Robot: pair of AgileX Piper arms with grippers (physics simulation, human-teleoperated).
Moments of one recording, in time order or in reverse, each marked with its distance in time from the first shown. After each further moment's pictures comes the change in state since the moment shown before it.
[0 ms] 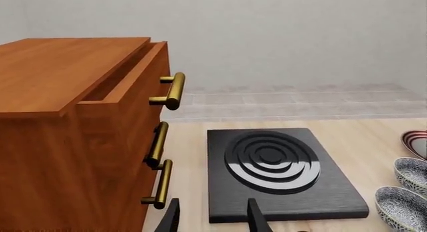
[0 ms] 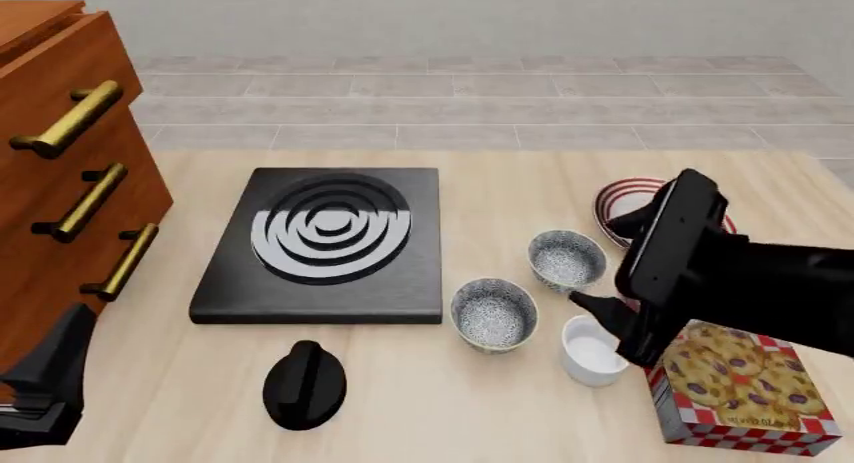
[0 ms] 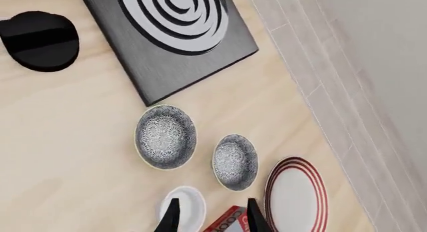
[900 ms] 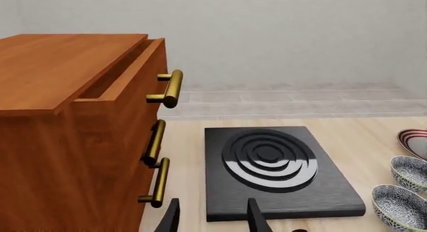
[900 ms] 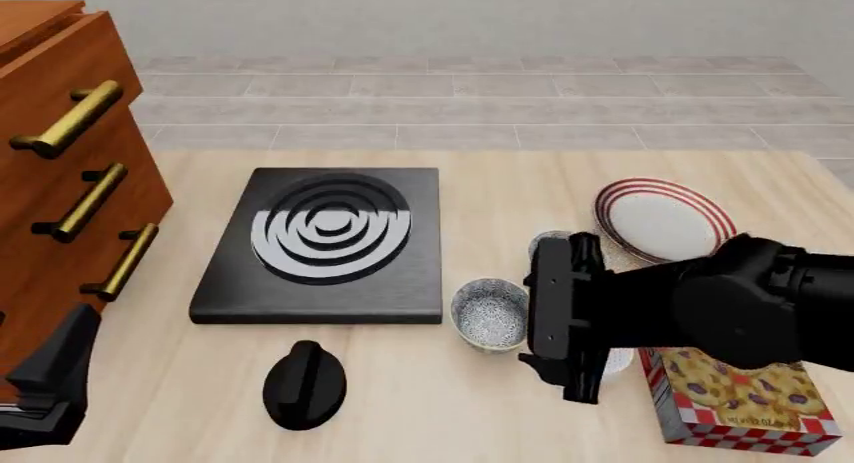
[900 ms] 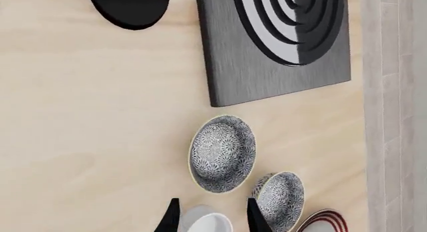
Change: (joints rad) left arm -0.009 0.015 0.003 -0.008 -0.010; right arm 0.141 0.327 -0.055 -0.010 -0.213
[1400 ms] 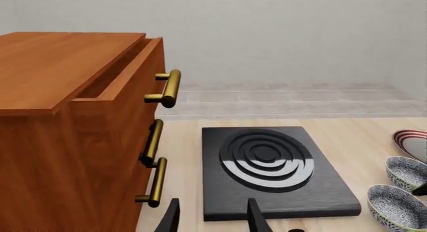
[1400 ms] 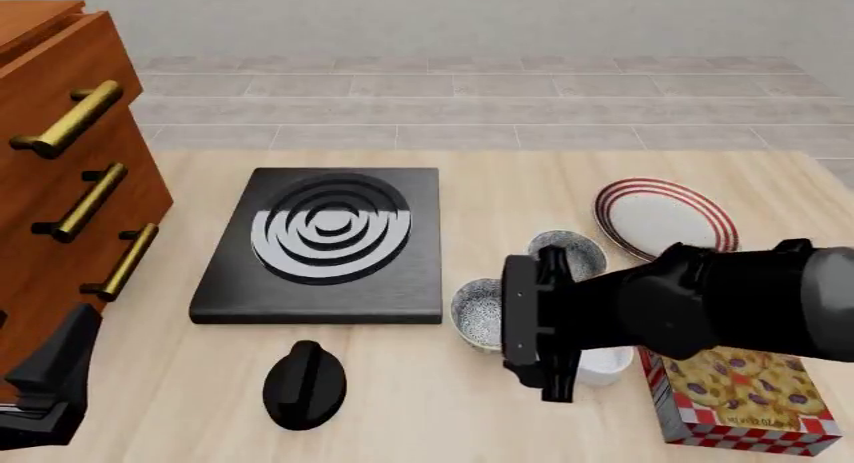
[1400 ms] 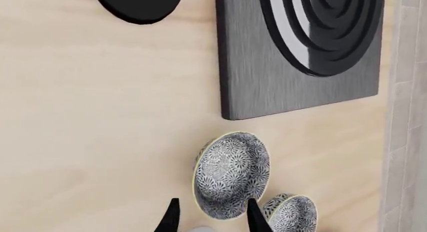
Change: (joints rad) left arm -0.009 -0.002 -0.006 0.010 -0.012; right arm 0.001 0.180 -0.029 -0.092 -0.058
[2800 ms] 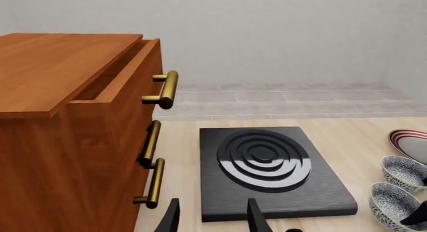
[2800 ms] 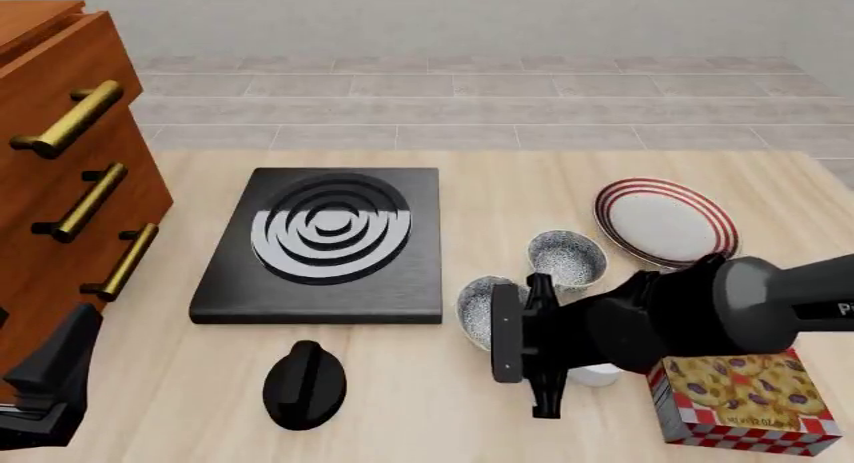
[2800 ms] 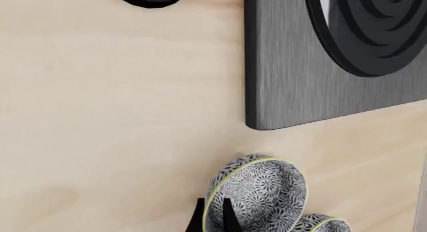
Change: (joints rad) left arm -0.012 -0.004 -0.007 0.009 0.000; right arm -0.012 0.175 0.019 -0.127 -0.039
